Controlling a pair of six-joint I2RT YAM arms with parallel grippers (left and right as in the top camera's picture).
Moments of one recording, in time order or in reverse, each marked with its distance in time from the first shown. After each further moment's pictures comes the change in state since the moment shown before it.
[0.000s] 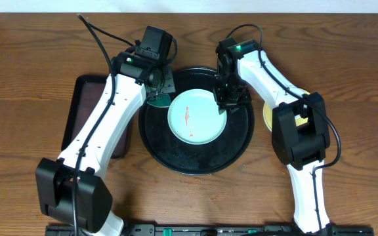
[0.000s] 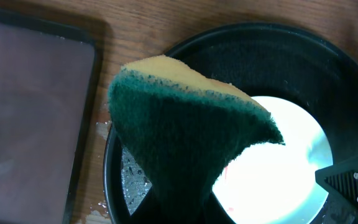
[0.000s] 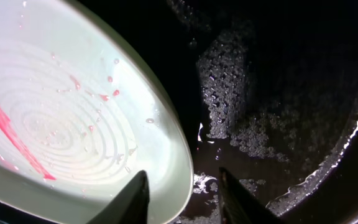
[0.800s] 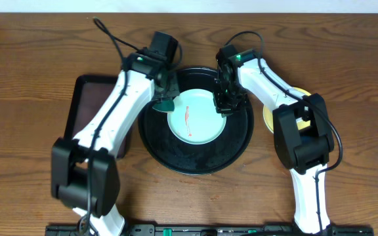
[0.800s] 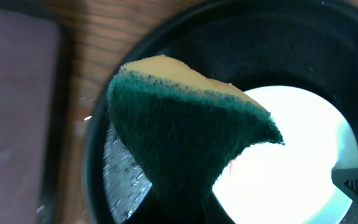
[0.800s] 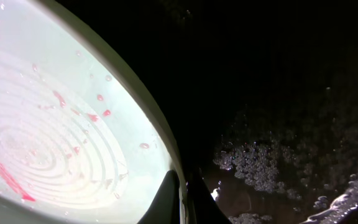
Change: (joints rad) left arm -0.012 0.108 -0.031 0.054 0.040 0.008; right arm 0.010 -0.048 -0.162 0.175 -0.001 0.016
